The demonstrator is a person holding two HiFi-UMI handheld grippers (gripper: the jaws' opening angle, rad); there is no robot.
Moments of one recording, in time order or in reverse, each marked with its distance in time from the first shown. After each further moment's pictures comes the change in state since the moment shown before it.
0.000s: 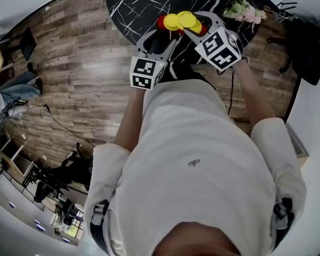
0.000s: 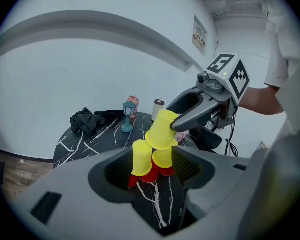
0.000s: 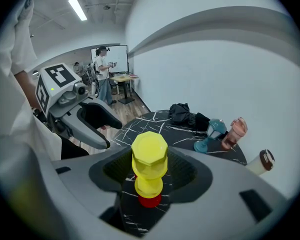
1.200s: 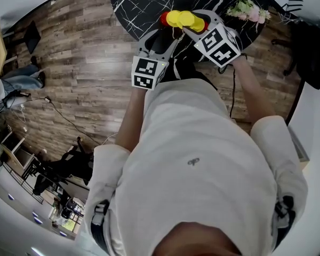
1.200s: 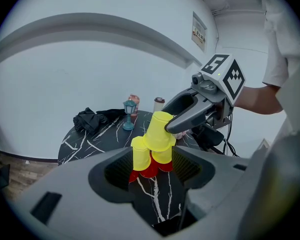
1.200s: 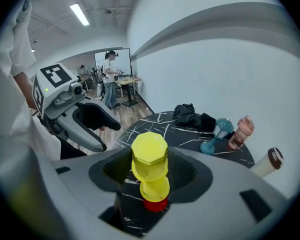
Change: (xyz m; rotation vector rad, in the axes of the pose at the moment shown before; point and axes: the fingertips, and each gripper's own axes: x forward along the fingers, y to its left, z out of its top) left arm -0.009 -0.008 -0.004 0.018 0.026 0.032; right arm 0.007 0.010 0.000 0.006 -0.031 0.057
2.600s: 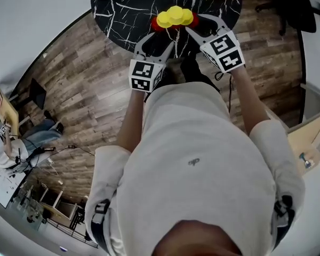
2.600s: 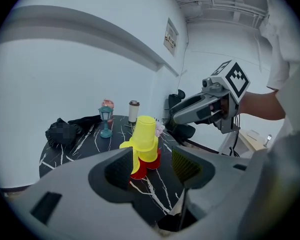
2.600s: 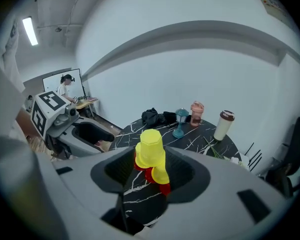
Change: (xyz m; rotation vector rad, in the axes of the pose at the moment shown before) left arm -0.027 -0.006 0.005 0.186 -0.024 -0.330; right arm -0.065 0.027 -0.006 0.447 -0.136 -0.423
